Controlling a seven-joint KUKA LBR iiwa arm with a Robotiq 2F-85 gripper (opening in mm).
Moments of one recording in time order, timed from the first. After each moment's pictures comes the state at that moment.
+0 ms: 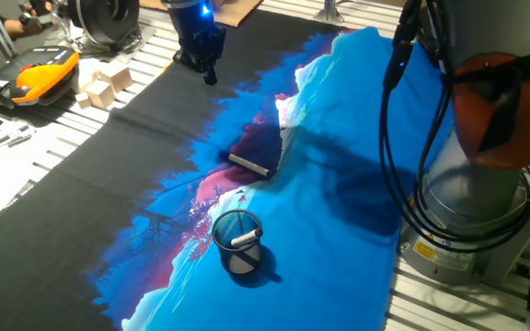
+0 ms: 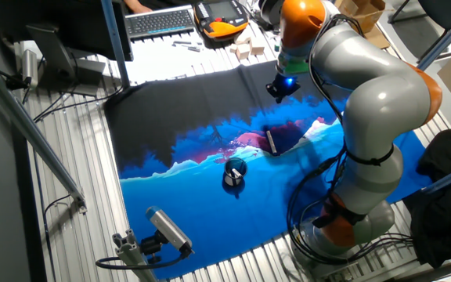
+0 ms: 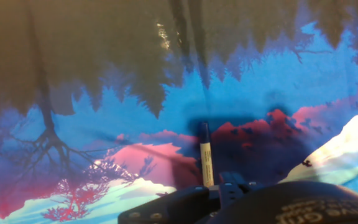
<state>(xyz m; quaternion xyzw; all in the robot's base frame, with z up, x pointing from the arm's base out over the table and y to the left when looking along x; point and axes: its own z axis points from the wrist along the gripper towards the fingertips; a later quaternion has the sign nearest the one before) 0.515 0.001 0.236 -0.10 -0.99 0.01 0.07</state>
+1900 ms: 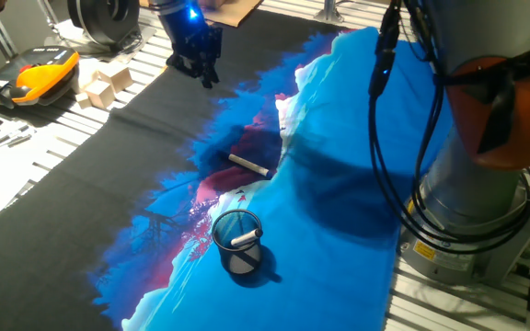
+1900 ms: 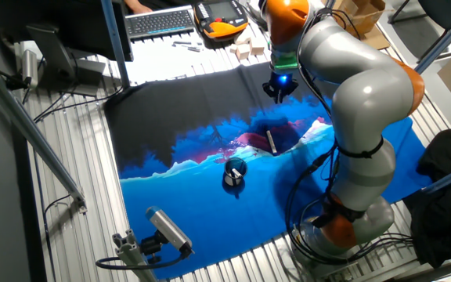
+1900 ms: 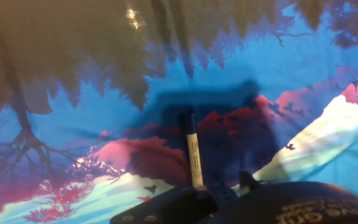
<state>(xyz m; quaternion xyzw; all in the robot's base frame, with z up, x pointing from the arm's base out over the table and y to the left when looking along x) 0.519 -0.001 0.222 -0.09 -0.99 0.06 0.11</state>
